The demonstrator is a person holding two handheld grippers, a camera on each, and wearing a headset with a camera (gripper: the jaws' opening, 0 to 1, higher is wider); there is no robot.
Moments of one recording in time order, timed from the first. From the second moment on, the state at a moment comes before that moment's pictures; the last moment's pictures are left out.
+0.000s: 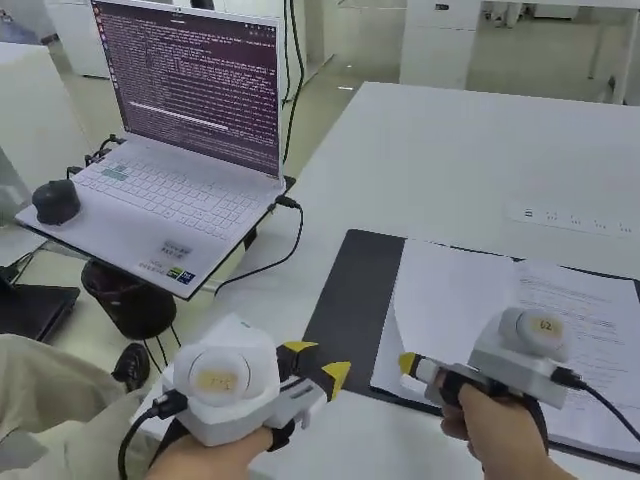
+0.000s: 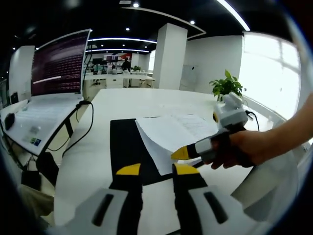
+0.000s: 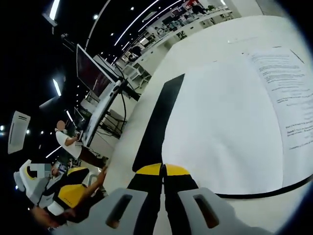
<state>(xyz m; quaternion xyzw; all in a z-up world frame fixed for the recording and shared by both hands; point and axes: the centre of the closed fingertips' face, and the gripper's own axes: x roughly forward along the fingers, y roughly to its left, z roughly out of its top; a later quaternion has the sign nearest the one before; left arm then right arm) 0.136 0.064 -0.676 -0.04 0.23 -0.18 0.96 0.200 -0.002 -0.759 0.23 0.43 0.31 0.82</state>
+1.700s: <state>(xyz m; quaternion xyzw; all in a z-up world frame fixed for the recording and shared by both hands) 0.205 -0.012 -0.790 0.07 0.32 -0.21 0.92 0.267 -0.135 -0.734 0.31 0.36 0.28 0.83</state>
